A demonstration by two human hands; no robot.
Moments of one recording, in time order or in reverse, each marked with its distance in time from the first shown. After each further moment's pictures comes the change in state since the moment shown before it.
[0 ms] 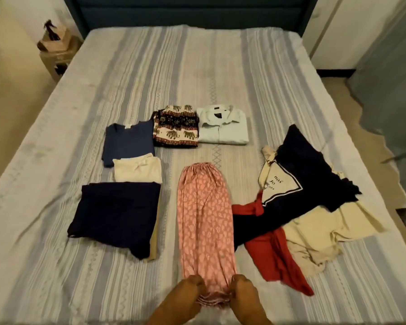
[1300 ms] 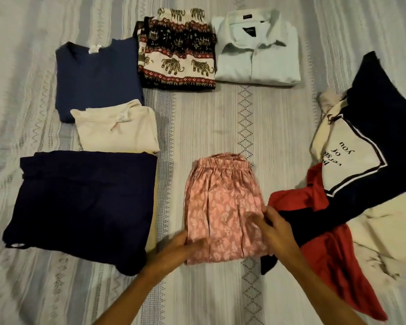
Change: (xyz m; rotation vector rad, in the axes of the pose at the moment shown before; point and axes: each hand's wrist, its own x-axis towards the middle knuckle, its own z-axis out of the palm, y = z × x) left_hand 0.111 -0.163 -0.042 -1.052 0.072 -0.421; right_hand 0.209 -0.026 -0.017 0.910 0.112 0.015
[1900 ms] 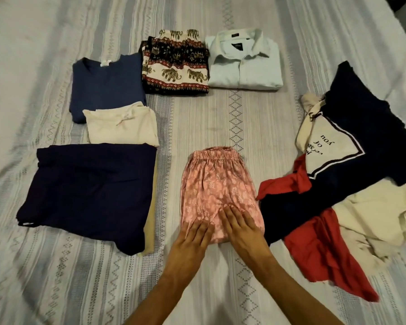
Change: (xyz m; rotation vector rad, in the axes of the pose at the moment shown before) left_hand 0.007 -0.057 0.070 1.387 0.526 0.721; right_hand -0.025 0.060 0.046 -1.444 -0.071 -0.698
